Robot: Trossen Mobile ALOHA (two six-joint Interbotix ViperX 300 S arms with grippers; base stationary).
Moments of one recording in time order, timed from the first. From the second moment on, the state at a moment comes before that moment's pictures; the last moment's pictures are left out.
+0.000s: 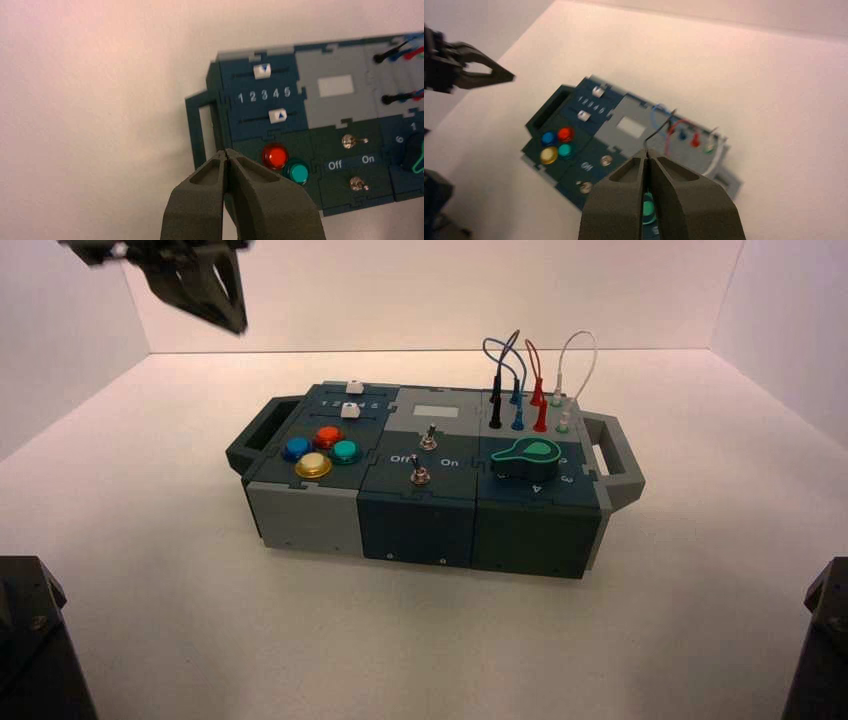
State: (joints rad) left arm -0.36 -0.37 0.89 -0.10 0.59 -0.06; right arm 0.69 -0.78 1.02 -0.16 0.42 0.46
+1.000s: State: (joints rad) left arm -0.37 0.04 0.83 -0.11 0.51 -0.09; right arm 0.85 -0.32 0.79 0.16 0.48 0.59
